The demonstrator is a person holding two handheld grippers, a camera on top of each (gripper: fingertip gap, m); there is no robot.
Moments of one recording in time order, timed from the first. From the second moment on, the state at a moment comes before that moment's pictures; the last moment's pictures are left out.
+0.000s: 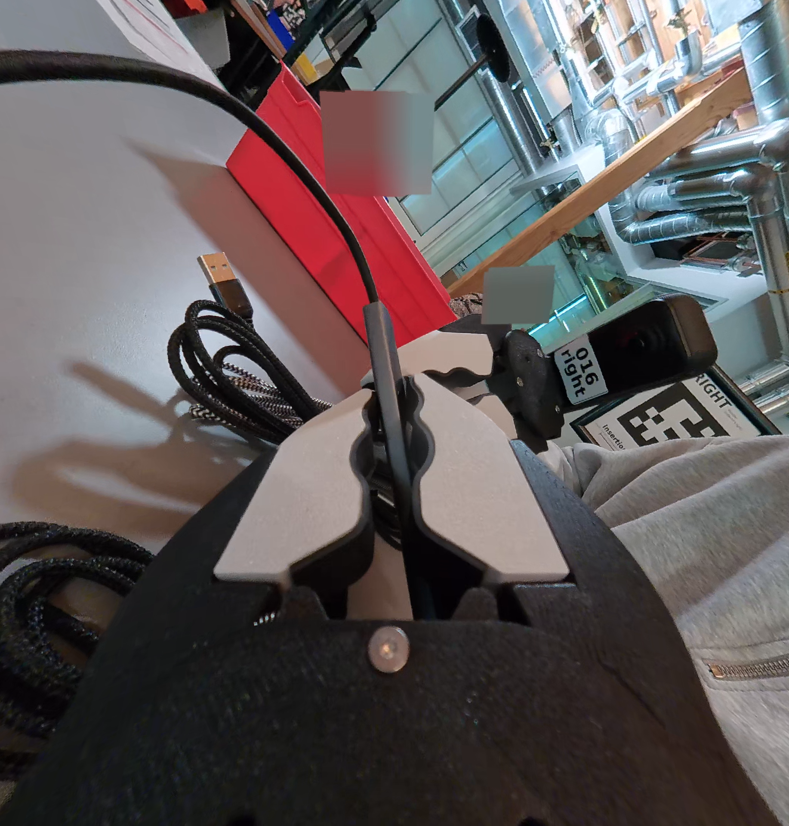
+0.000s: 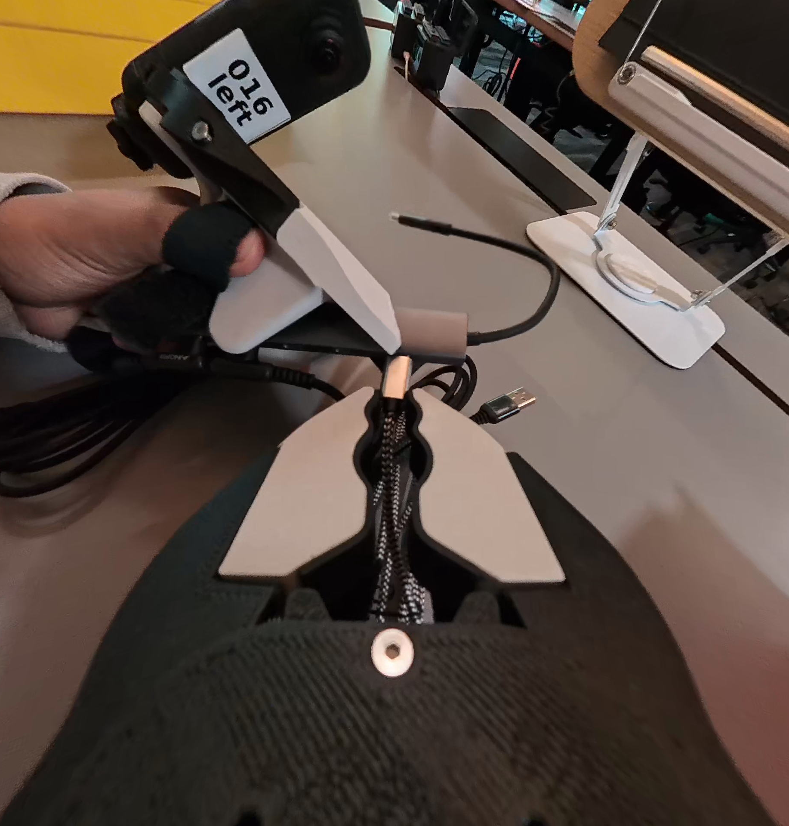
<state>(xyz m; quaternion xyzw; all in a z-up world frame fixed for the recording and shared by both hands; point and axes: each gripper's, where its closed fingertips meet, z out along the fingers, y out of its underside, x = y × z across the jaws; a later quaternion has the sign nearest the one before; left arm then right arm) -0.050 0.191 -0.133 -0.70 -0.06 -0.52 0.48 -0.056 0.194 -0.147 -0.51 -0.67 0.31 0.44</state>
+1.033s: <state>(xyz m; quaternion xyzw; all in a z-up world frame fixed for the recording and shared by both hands) -0.052 0.187 -0.124 -0.67 -0.04 -0.55 0.49 -0.051 0.190 -0.129 -0.54 -0.57 0.51 0.36</state>
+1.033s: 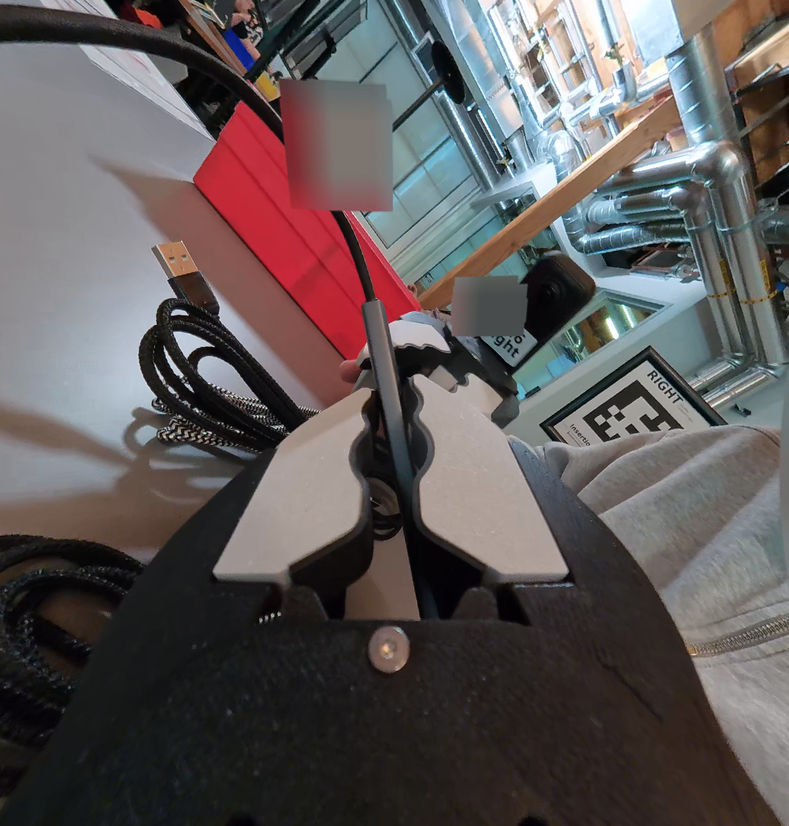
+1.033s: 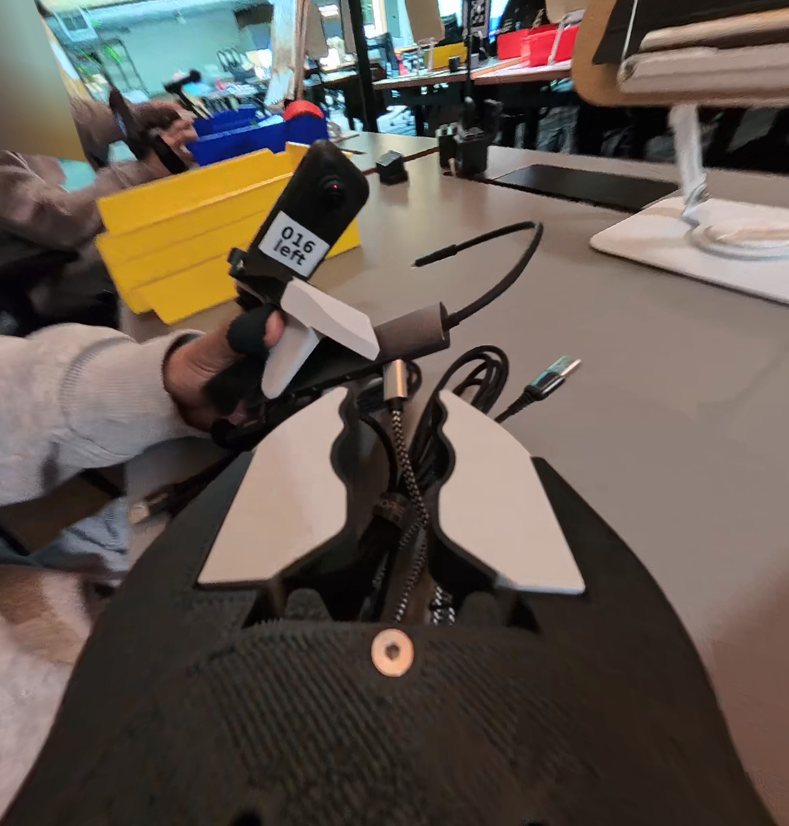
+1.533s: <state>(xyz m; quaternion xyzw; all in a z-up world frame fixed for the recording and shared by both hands) -0.039 0.181 -0.119 -0.66 0.00 -0.57 0.49 -0.049 0.173 -0.127 -0.57 -0.47 0.66 0.13</state>
